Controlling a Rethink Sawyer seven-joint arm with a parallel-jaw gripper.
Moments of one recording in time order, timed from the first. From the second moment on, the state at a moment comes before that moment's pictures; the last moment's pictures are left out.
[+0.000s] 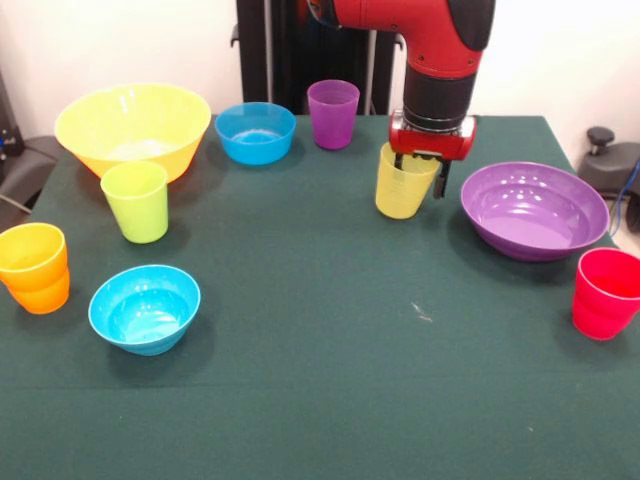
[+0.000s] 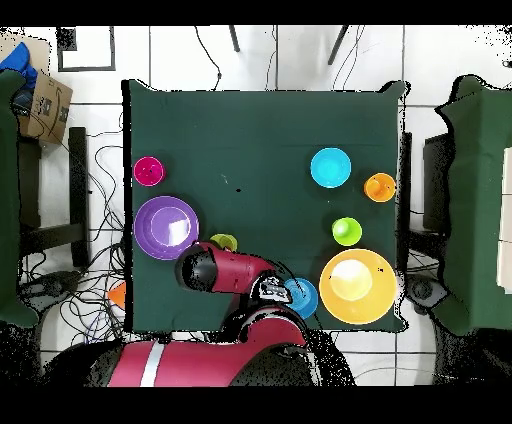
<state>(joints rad) -0.07 -0.46 -0.01 1.97 0.07 0.06 1.83</state>
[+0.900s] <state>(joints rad) -0.07 -0.48 -0.03 1.95 0.07 0.06 1.83</state>
